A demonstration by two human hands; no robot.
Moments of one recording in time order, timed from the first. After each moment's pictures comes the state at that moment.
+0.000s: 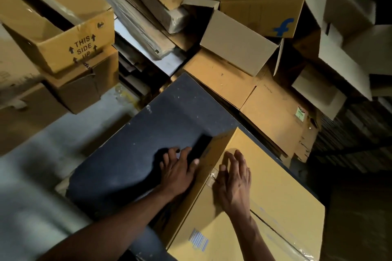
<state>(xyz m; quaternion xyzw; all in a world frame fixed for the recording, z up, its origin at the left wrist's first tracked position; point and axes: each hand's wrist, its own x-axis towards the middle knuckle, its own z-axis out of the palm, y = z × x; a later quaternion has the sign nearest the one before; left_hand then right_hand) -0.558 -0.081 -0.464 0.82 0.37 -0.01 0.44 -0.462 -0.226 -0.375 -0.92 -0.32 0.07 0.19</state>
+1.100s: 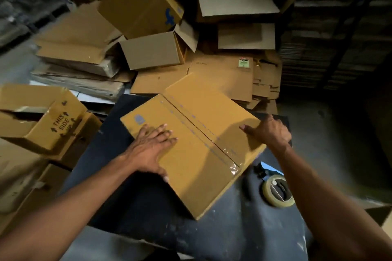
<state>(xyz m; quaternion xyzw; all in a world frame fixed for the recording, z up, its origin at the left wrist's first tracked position) -0.507 -0.220 -0.312 0.97 -0.03 -0.21 -0.08 -0.293 -0.552 -0.330 -0.98 0.04 0.16 0.13</state>
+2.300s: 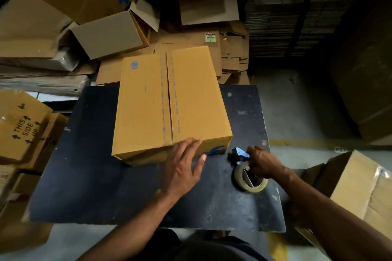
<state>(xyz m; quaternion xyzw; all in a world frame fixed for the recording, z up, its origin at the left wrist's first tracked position) -0.543 -0.421 -0.394 0.96 0.01 0.15 0.24 -0.408 -0.700 -0.450 -0.93 -0.20 0.29 0.09</state>
